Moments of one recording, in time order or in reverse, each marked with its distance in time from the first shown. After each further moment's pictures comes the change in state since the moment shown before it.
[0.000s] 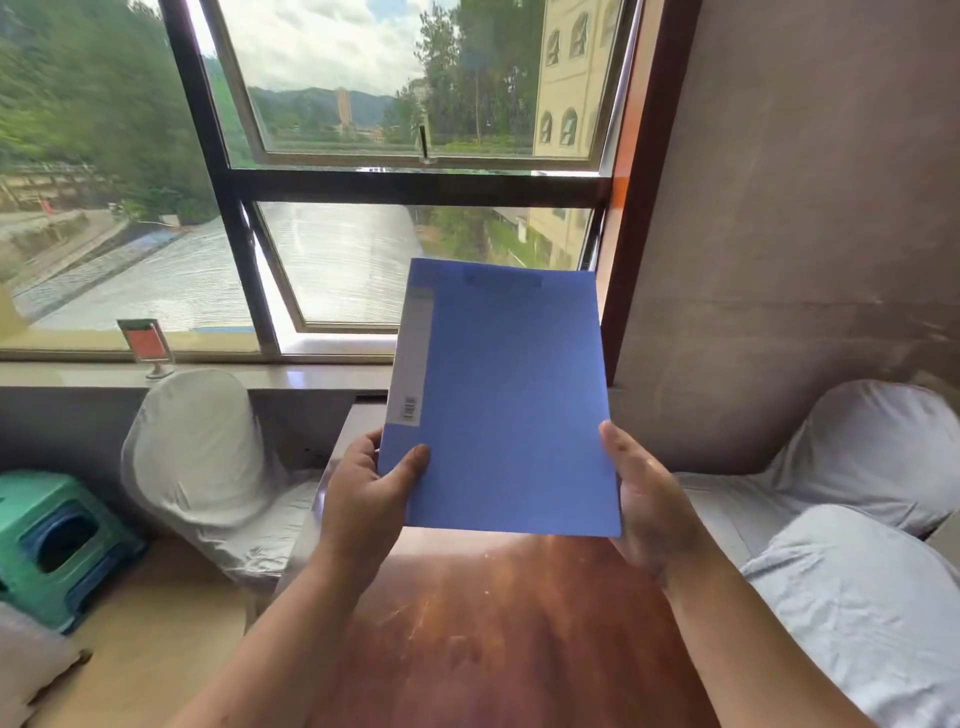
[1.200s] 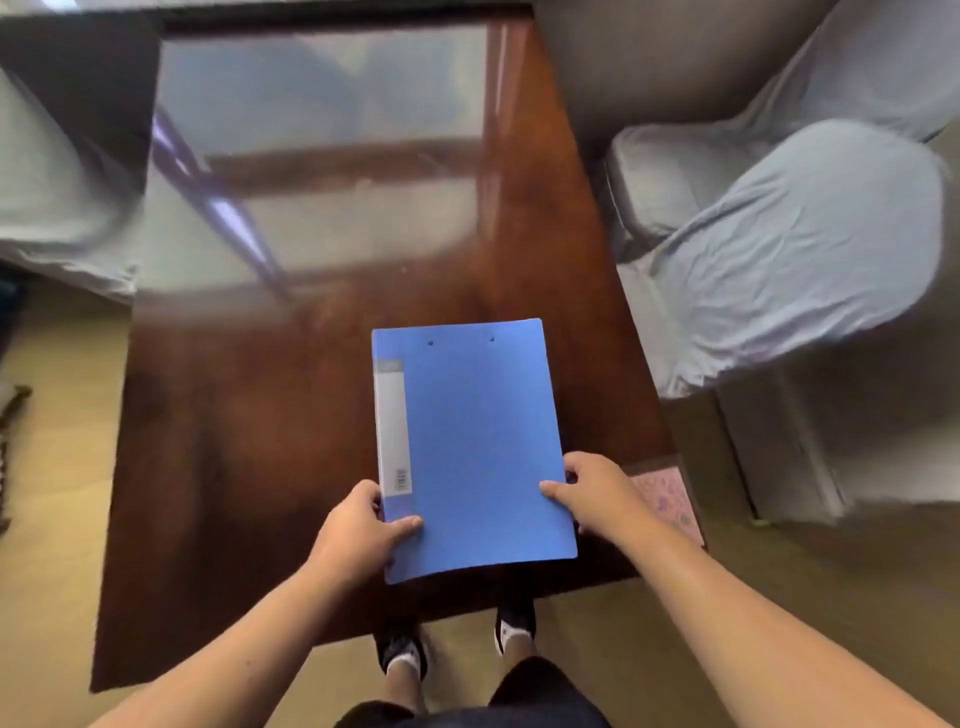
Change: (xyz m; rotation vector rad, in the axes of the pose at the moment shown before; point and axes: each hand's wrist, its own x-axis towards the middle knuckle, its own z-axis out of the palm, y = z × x) left_hand -0.262 -0.326 -0.044 0.871 -0.473 -0.867; right_hand -0.215 0.301 -0.181 -1.079 0.150 0.834
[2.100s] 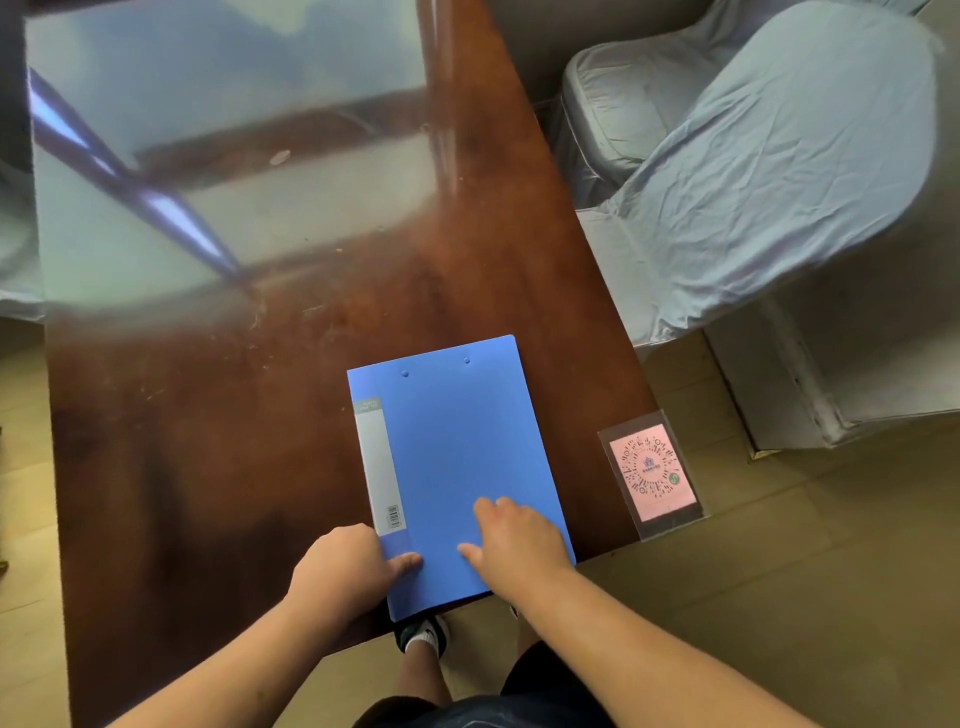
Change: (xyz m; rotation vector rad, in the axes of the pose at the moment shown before) left_hand -0.001 0.014 0.031 0.907 -0.174 0.071; right_hand -0.020 0.012 0.112 -0.431 0.022 -0.198
